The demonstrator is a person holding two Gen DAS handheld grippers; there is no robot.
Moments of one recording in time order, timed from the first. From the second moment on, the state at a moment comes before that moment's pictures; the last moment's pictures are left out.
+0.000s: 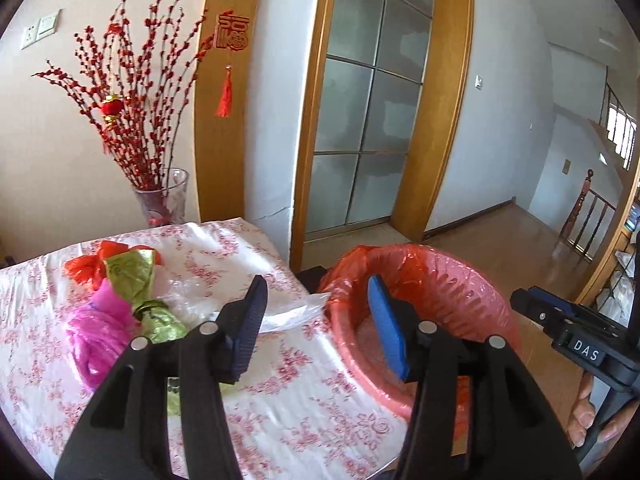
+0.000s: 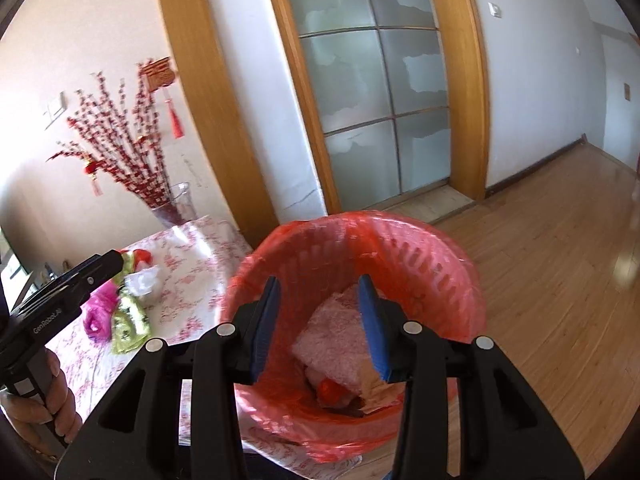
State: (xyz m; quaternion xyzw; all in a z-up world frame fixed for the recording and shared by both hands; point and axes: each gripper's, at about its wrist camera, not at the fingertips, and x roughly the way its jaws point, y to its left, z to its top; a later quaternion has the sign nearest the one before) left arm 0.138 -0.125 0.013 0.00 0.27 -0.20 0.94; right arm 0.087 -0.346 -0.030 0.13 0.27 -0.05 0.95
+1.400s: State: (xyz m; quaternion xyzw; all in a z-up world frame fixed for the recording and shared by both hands) left arm 0.110 0.130 -0.013 -0.06 0.29 0.07 0.95; right arm 0.214 -0.098 -0.093 0.00 0.38 0.11 0.92
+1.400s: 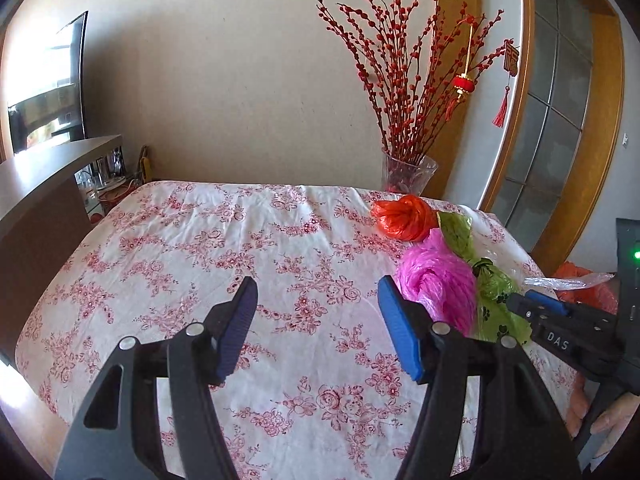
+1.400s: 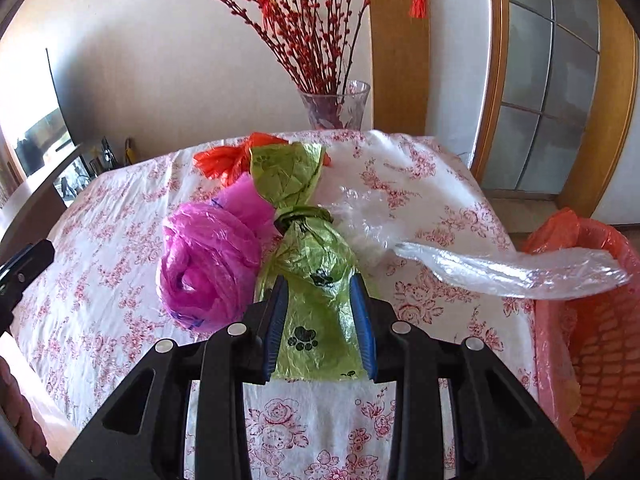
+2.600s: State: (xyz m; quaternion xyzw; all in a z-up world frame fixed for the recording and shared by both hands) left arm 0.221 0.050 -0.048 -0.02 0.39 -0.06 0.92; right arm 0.143 -0.178 -0.007 0.04 0.24 0.06 0.97
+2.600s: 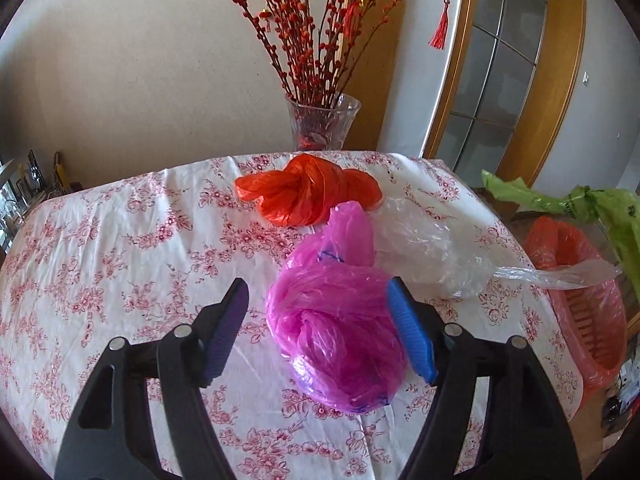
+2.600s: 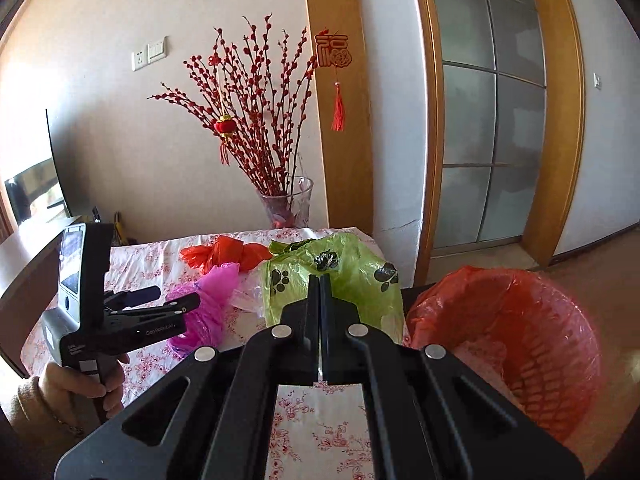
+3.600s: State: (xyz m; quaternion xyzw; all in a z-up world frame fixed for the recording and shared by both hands) left arm 0.153 0.015 0.006 0.03 0.31 -0.08 0.95; right arm 0.102 -0.246 -0.002 0.08 0.22 -0.02 0.97
